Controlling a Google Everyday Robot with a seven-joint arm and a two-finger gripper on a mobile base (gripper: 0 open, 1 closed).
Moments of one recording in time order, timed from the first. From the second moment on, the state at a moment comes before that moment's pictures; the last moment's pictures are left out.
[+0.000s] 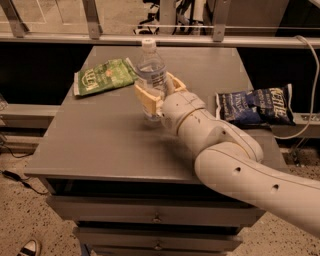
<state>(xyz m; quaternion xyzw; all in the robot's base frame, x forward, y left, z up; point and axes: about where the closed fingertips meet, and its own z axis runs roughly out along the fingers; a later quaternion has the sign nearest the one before) 0.583 -0.005 0.928 -0.19 0.63 0.21 0.72</state>
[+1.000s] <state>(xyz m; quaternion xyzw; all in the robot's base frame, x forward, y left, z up) 0.594 0.010 0.907 -0.17 0.64 0.23 0.71</state>
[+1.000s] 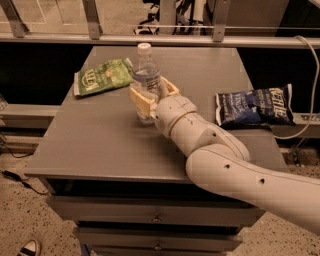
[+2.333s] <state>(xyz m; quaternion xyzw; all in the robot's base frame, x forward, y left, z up) 0.584 -0.005 0.910 -0.17 0.65 0.21 0.71</state>
